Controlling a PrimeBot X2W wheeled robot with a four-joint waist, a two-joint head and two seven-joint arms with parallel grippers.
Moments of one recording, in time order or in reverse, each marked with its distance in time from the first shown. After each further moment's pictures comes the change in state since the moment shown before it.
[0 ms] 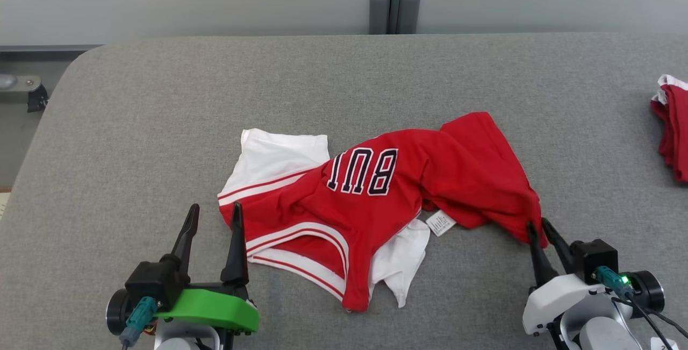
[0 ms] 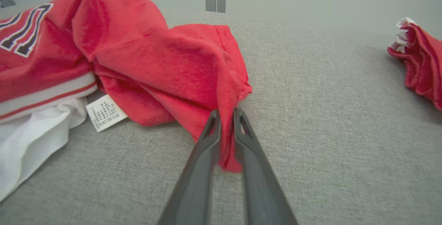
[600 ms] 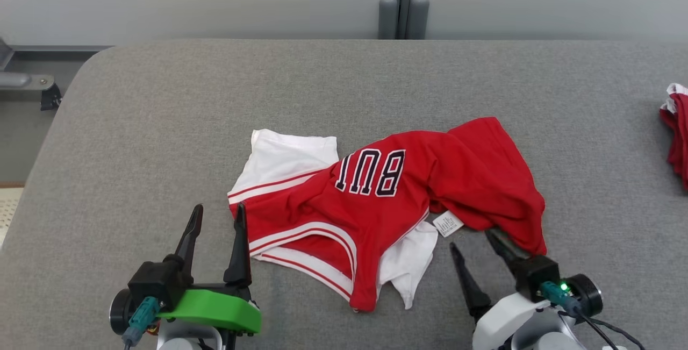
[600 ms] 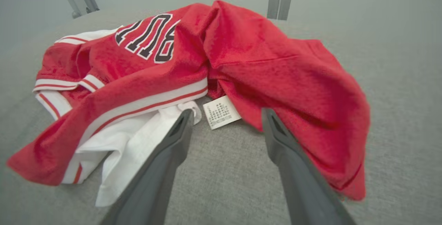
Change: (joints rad) left arm -0.001 -0.001 -0.007 0.007 -0.005 -0.005 0.000; right arm 0.062 0.012 0.210 -0.135 0.071 0.000 0.040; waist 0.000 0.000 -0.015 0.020
